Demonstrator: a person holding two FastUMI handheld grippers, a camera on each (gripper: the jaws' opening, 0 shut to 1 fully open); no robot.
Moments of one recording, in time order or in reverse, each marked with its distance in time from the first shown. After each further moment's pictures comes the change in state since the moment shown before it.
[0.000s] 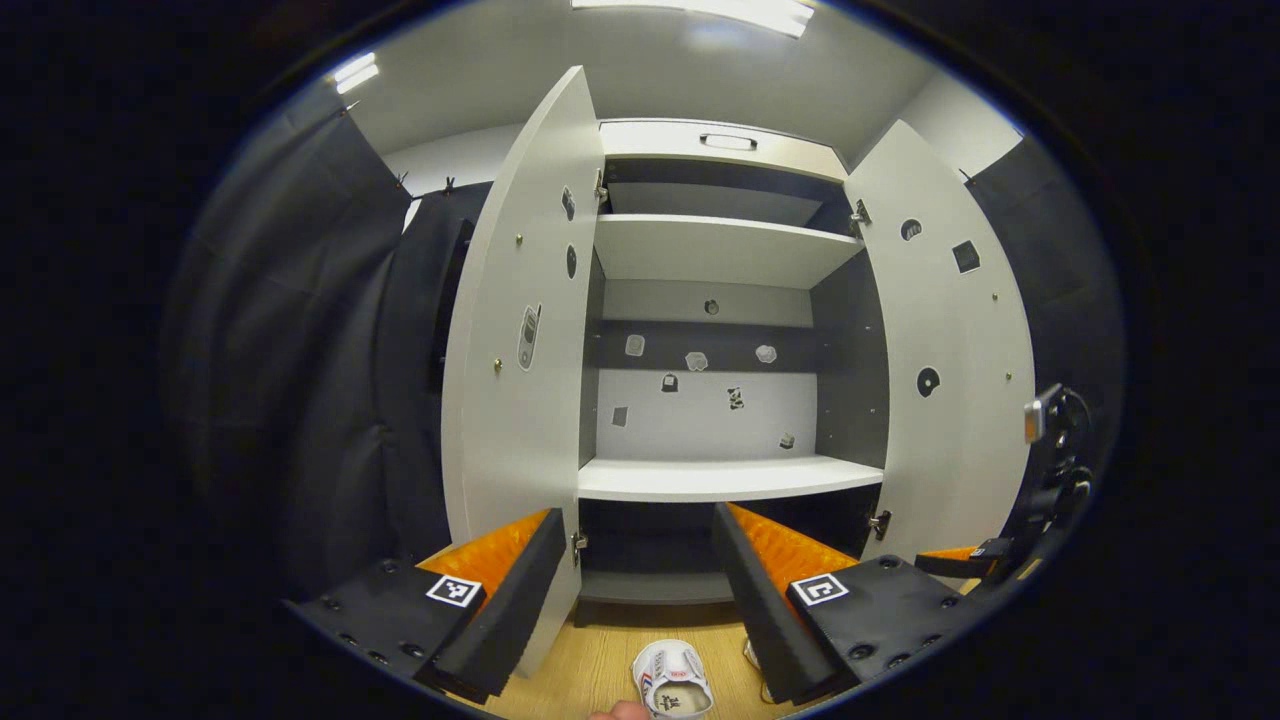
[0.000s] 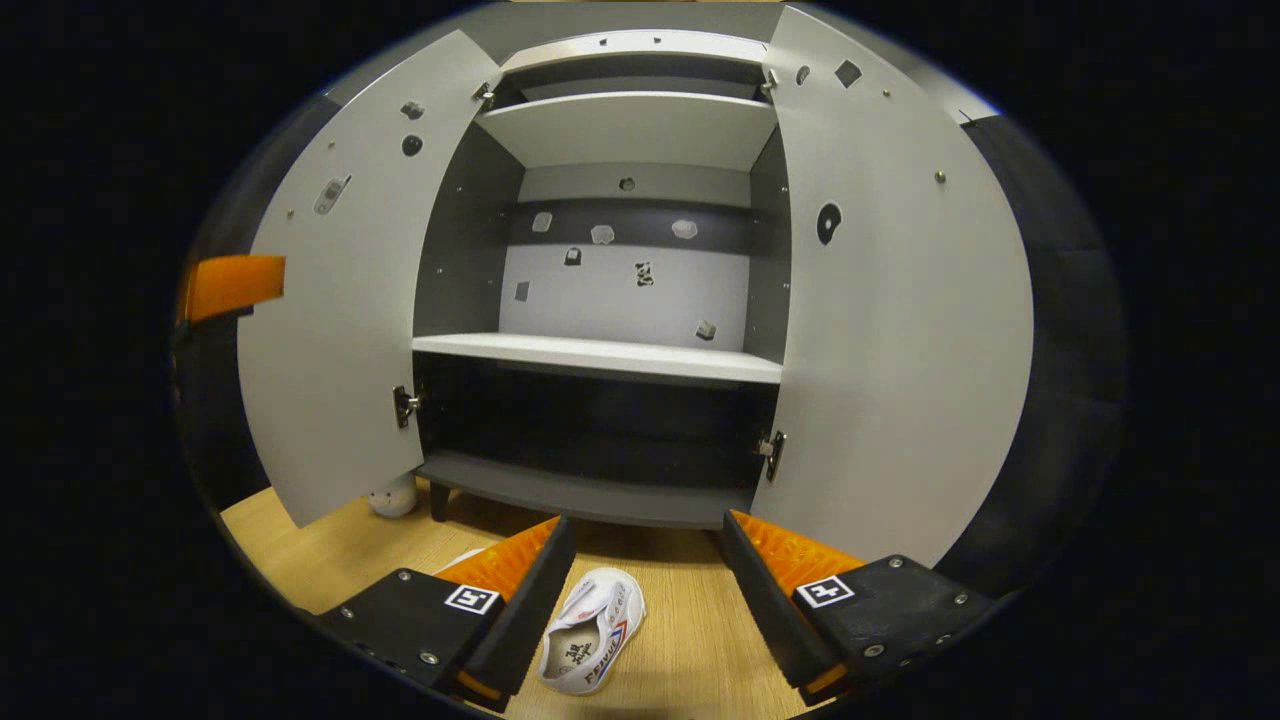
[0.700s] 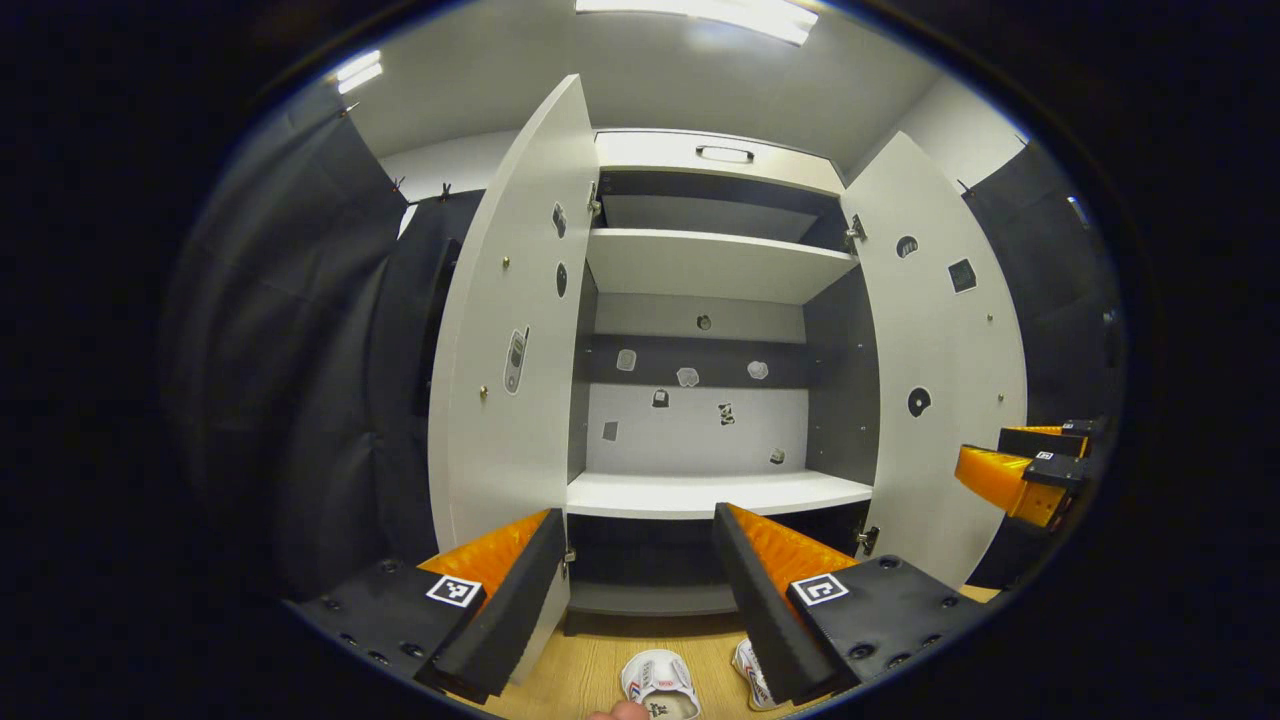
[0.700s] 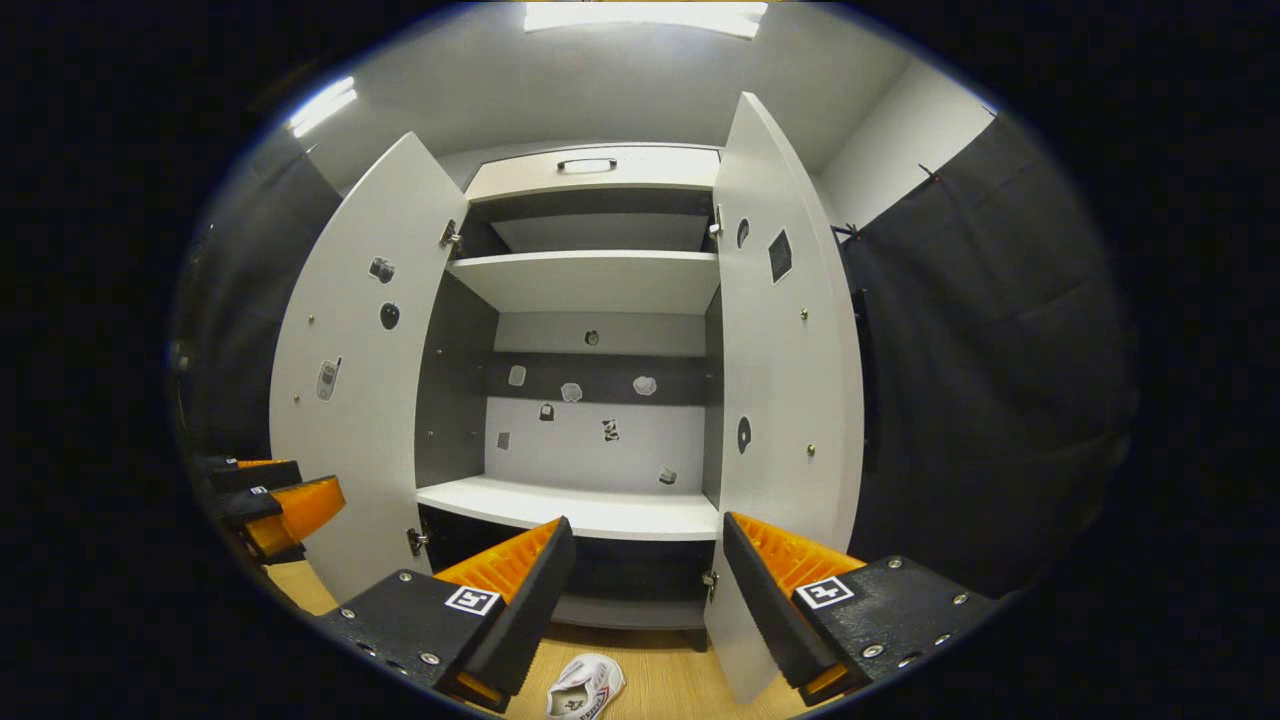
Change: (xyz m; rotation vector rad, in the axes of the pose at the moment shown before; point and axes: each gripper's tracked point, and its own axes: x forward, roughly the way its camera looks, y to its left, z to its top) left arm 0.003 -0.011 0.020 -0.018 -0.027 -0.024; right arm -0.097 -0.046 0.187 0.031 -0.361 -0.068
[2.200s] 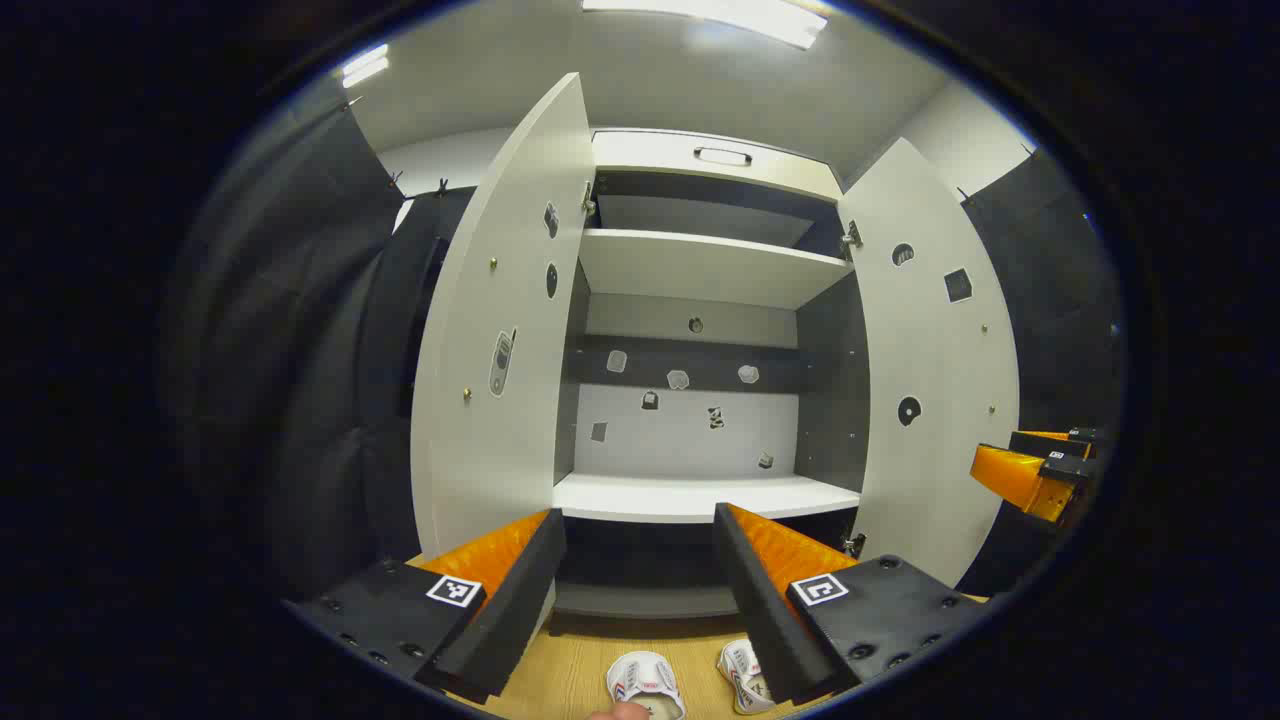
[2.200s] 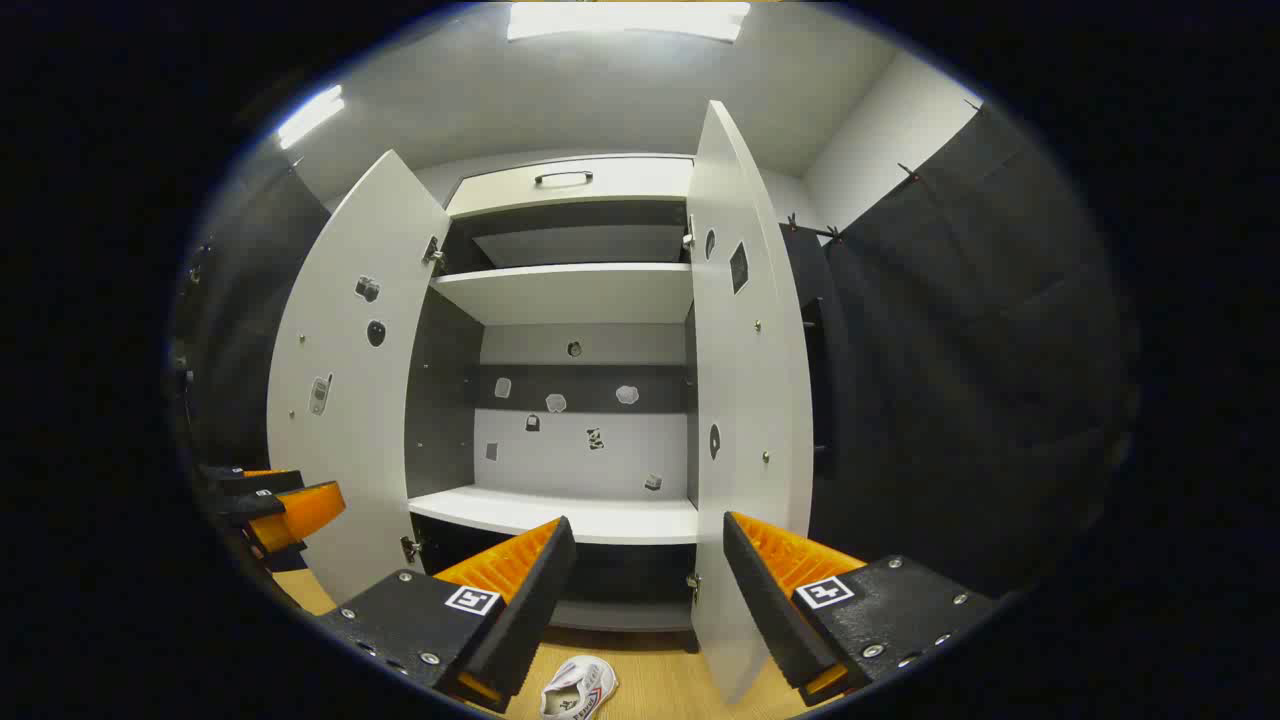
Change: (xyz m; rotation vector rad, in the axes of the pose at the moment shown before) left arm 0.006 -0.010 0.004 -0.020 -0.004 -0.035; right arm -0.018 -0.030 0.015 0.033 -0.040 -0.032
